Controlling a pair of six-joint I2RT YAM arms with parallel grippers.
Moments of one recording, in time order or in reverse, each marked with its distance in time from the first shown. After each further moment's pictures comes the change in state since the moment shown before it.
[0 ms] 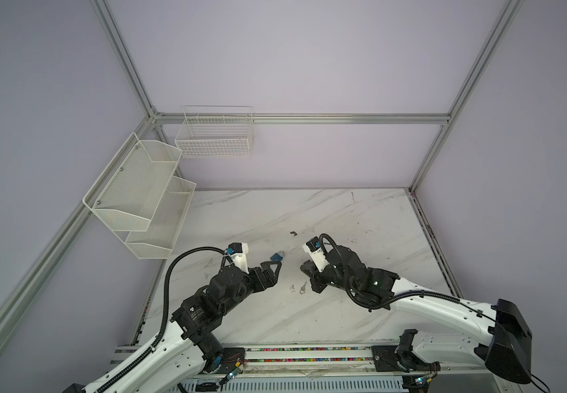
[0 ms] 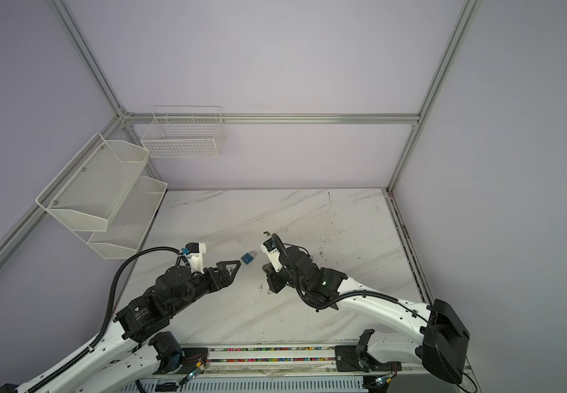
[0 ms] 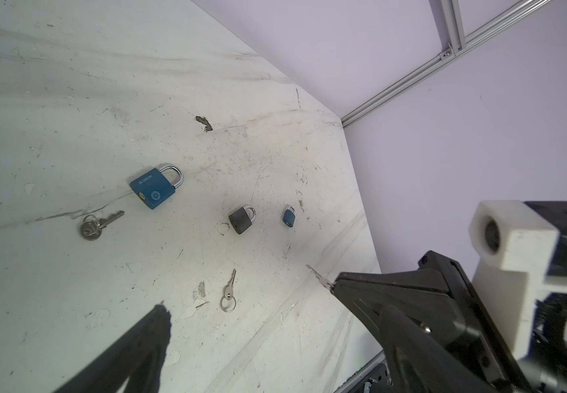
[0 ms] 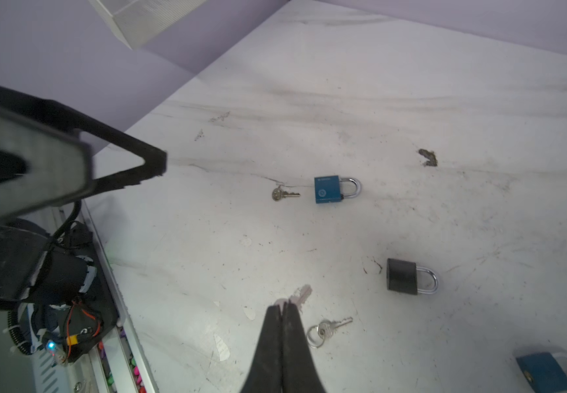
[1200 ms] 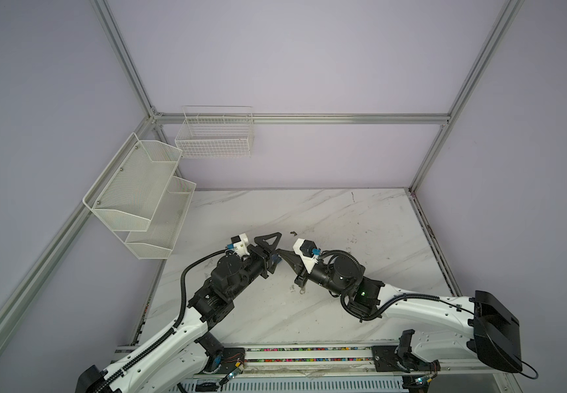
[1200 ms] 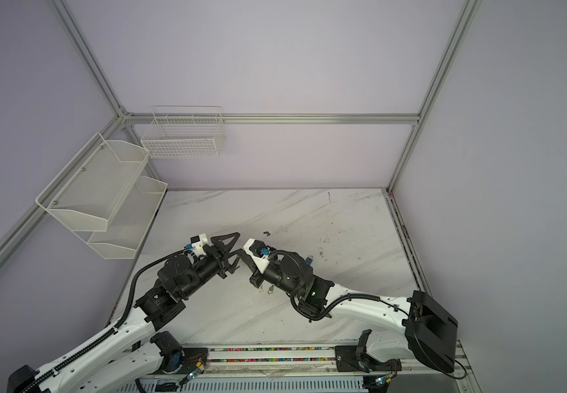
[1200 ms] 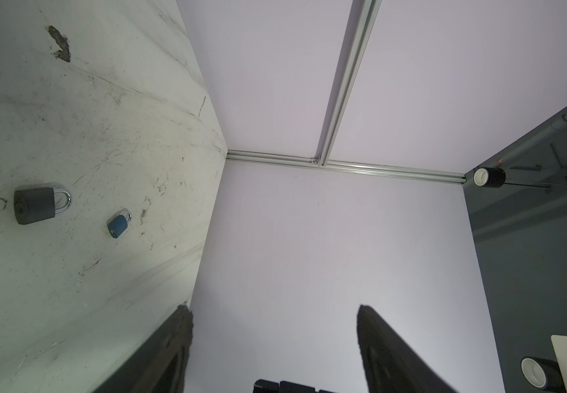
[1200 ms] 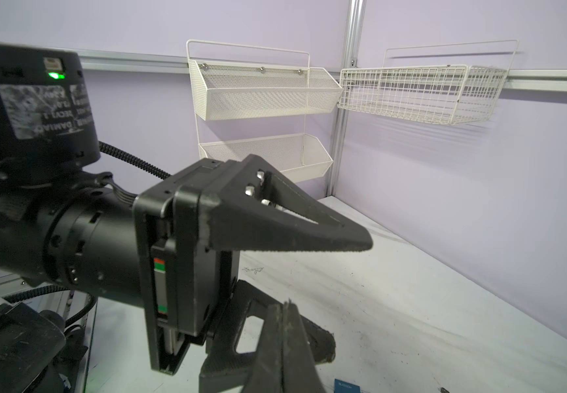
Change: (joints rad) left arm 0.082 0.158 -0.052 0.546 0.102 -0.717; right arm 0.095 0.112 -0.080 0.732 0.030 -0.276
